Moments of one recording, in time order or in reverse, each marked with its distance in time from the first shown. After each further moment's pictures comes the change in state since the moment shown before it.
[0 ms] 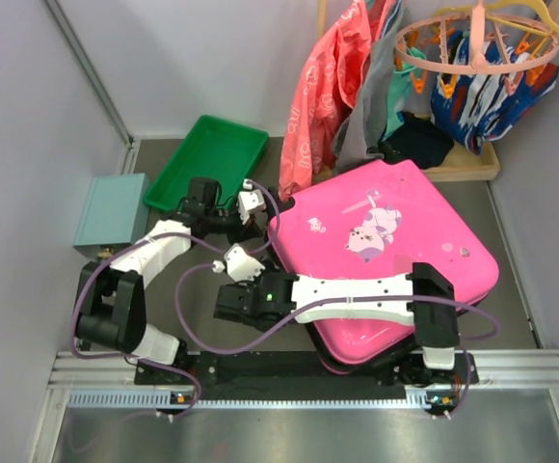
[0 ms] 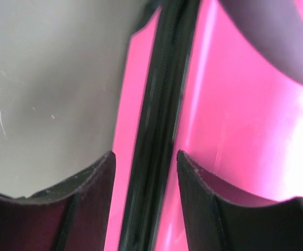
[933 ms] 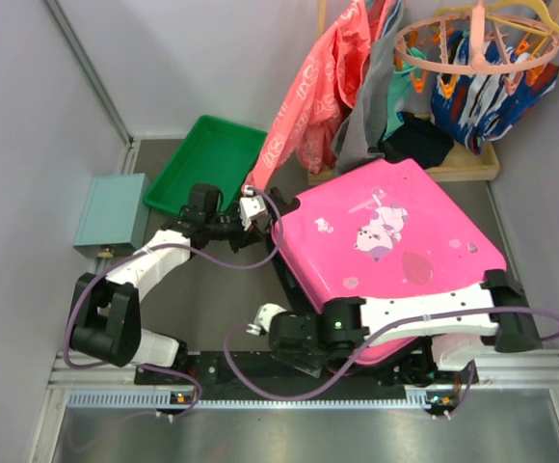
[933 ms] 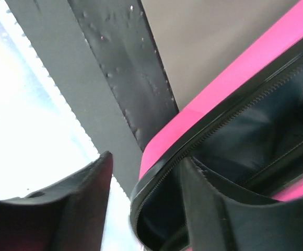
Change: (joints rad) left arm -0.028 -0.065 -0.069 0.050 -0.026 -0.052; right arm 0.122 -0.430 -0.492 0.164 -0.684 -0.186
